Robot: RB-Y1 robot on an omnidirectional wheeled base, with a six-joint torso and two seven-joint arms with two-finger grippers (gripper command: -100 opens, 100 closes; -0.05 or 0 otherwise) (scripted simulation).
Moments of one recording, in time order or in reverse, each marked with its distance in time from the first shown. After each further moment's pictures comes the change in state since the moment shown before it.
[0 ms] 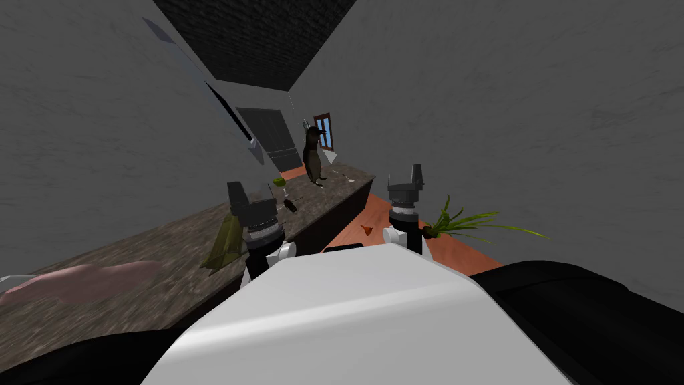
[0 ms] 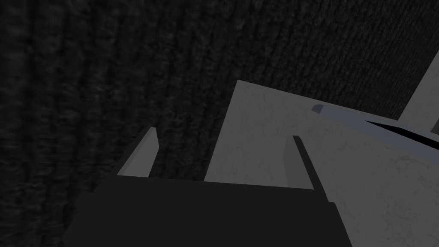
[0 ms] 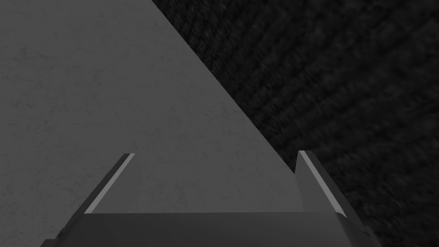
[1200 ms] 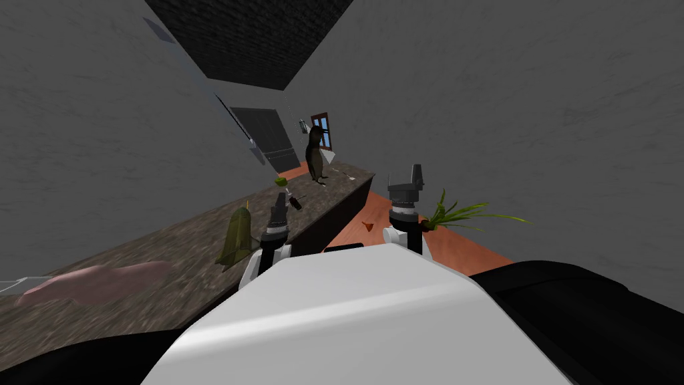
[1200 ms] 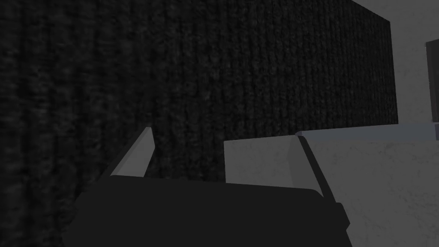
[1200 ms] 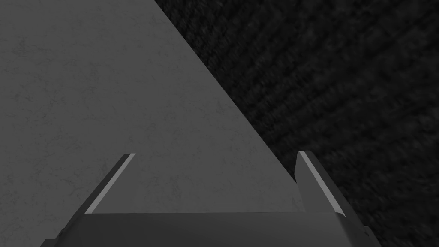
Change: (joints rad) left arm -0.054 0.171 0.078 0.279 -0.153 0.013 -0.141; right arm 0.000 0.000 0.000 0.000 0.000 0.000 0.000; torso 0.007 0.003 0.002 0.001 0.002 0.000
